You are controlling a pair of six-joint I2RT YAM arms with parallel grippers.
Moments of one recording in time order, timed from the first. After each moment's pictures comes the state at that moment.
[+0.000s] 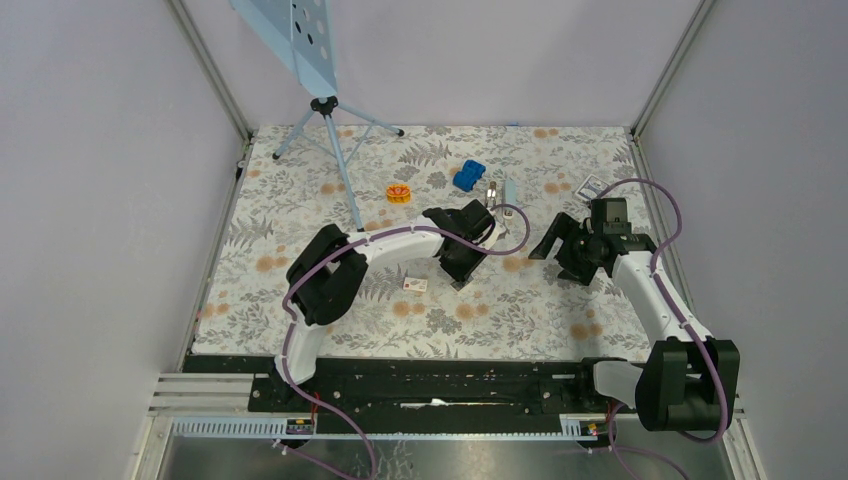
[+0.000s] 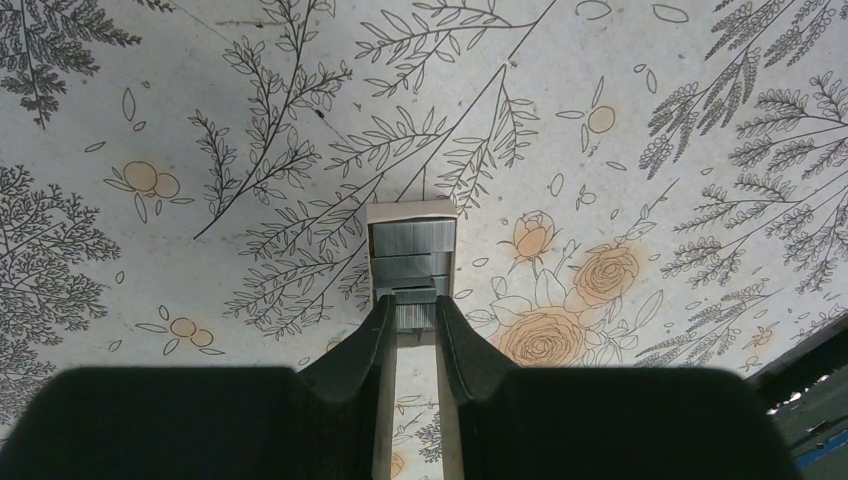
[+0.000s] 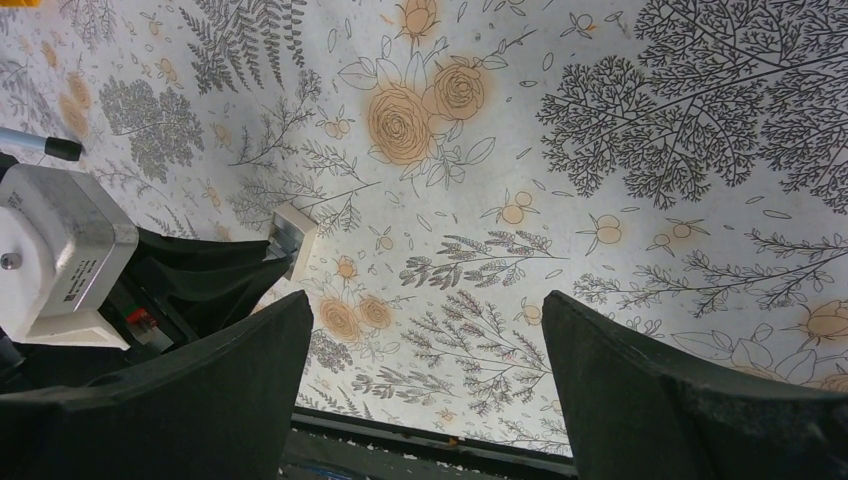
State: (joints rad) left arm -0.90 2.06 1.56 -0.69 0.11 -0.10; right arm 0.01 1.19 0.80 -0.64 -0.30 0.56
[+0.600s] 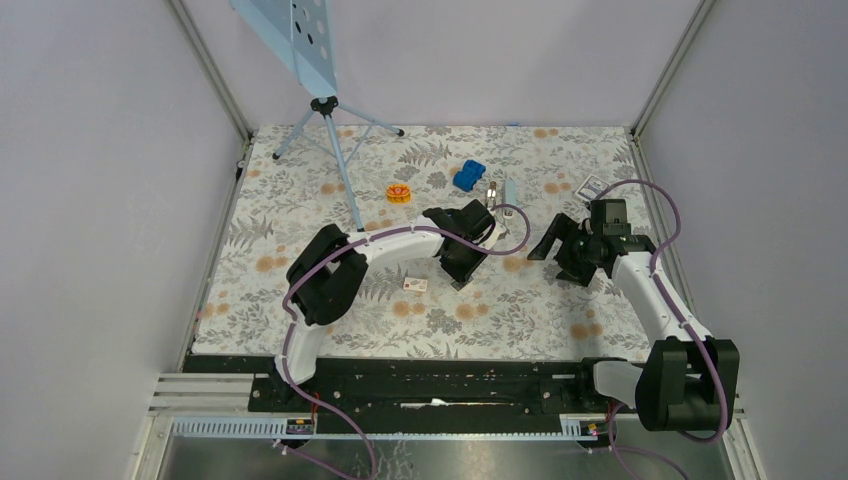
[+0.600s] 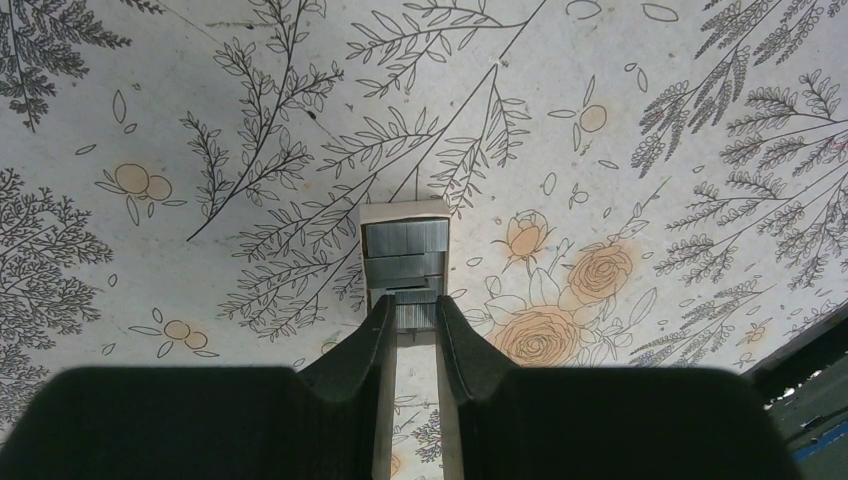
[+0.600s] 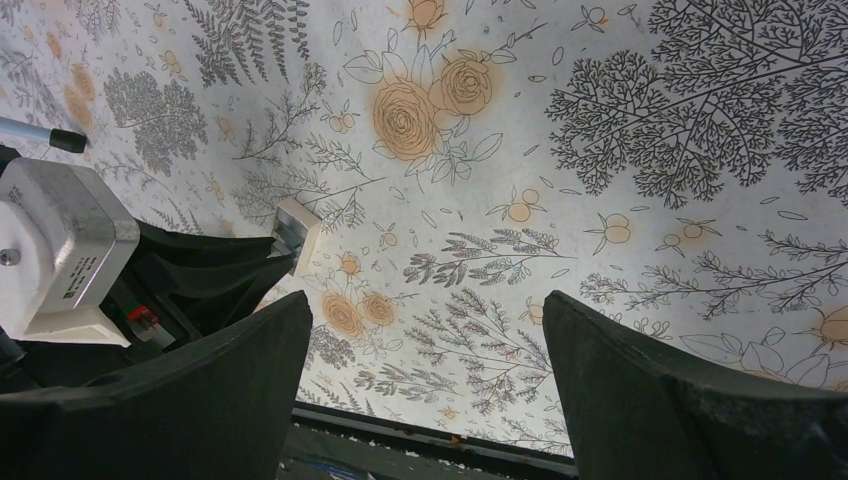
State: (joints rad) left arm -0.90 2.06 1.56 -0.69 0.12 -0.10; right arm 0.01 1.19 0.79 -0.63 -0.31 0.56
